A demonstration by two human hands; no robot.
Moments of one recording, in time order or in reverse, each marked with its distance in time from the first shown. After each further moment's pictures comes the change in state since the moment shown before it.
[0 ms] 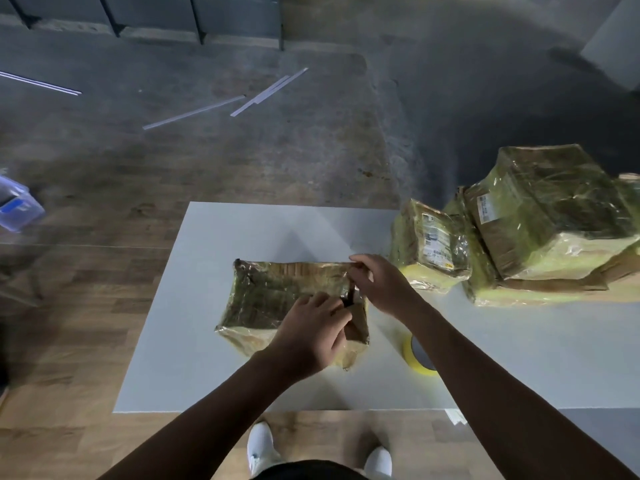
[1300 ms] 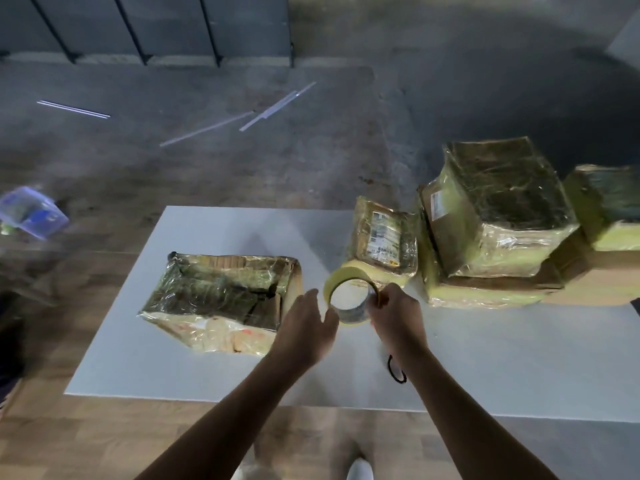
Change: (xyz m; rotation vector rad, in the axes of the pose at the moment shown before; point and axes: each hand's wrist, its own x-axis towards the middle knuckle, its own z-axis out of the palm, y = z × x) left_hand 0.078 0.128 0.040 -0.362 -0.028 -0.800; right_hand -0.087 0.103 -0.055 0.088 0.282 0.349
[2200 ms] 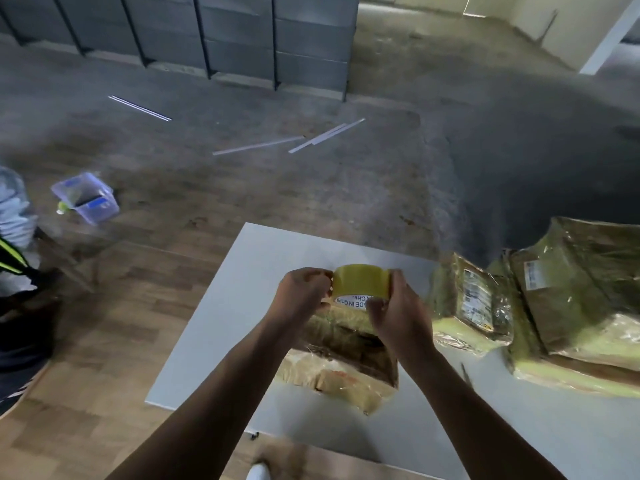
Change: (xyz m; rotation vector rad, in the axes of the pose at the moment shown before) left_hand 0.039 -0.093 -0.188 -0.797 0.101 -0.200; right_hand -0.003 -0.174 0.089 -0.138 0.136 -0.591
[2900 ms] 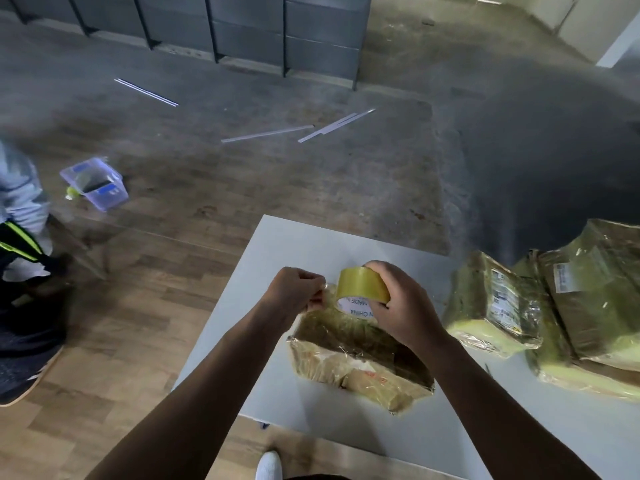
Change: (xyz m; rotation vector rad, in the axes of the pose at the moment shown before) left_hand 0.031 -0.022 -0.062 -0.108 -0.038 -0.180; right_hand 0.018 -0.047 0.011 0.082 -0.162 -0.313
